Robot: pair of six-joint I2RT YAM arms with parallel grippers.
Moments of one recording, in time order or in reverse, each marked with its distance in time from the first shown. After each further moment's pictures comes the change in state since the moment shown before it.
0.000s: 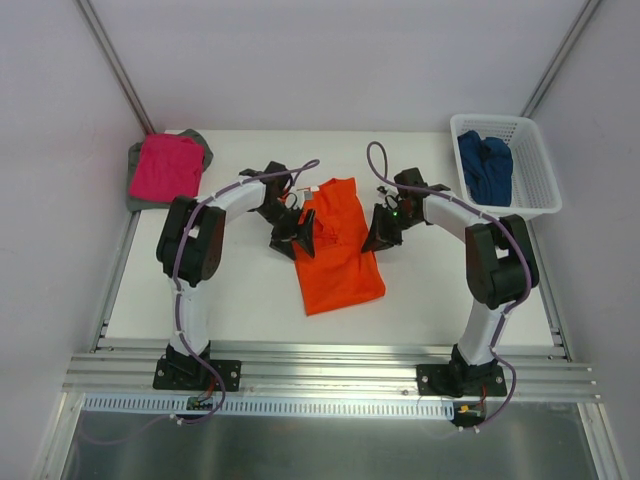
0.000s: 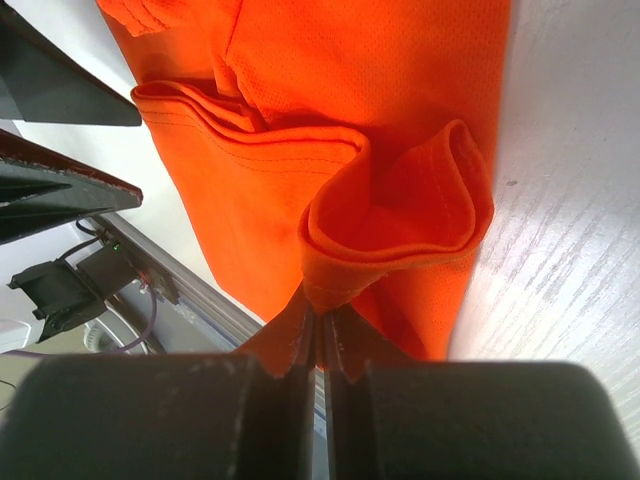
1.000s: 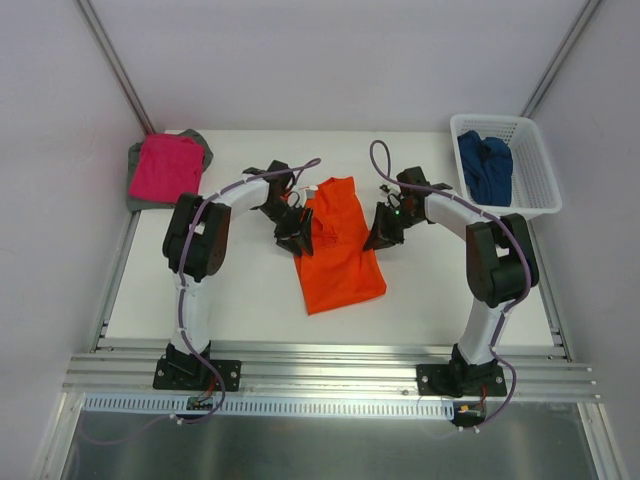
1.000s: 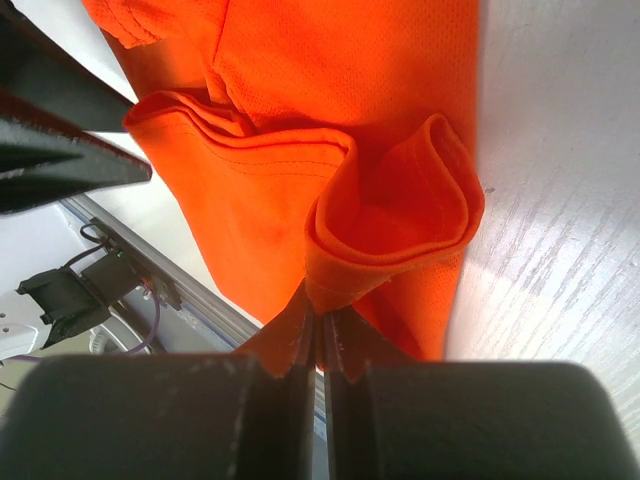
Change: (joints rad) left arm -0.001 0.049 0.040 0.001 0.009 -0.018; right arm -0.018 0.010 0.009 0.000 0.001 0.002
